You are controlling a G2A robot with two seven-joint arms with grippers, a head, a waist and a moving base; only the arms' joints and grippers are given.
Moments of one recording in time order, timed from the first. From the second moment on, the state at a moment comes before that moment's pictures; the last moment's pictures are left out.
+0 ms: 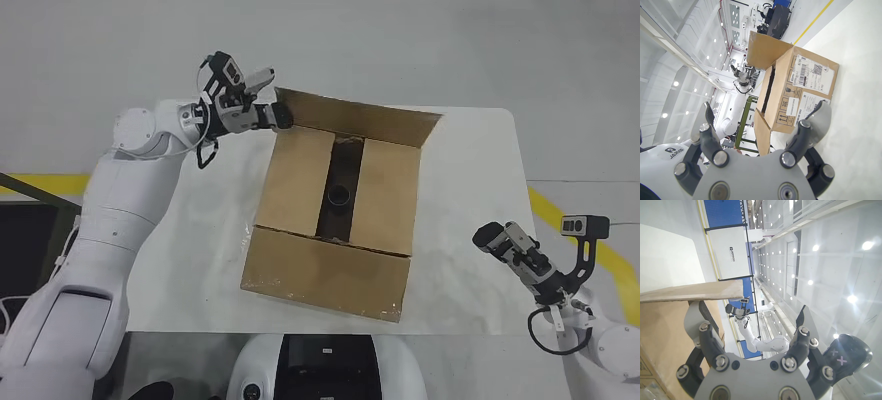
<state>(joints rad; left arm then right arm) 0.44 -1.15 -1.02 -0.91 -0.78 -0.21 -1.16 -1.74 -1.06 1.83 -1.87 0.44 -0.45 0.73</state>
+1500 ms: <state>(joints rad) 0.19 -1.34 -0.88 -0.44 -0.82 -0.30 -1.09 -1.74 -1.06 1.83 -1.87 0.44 -0.45 0.73</state>
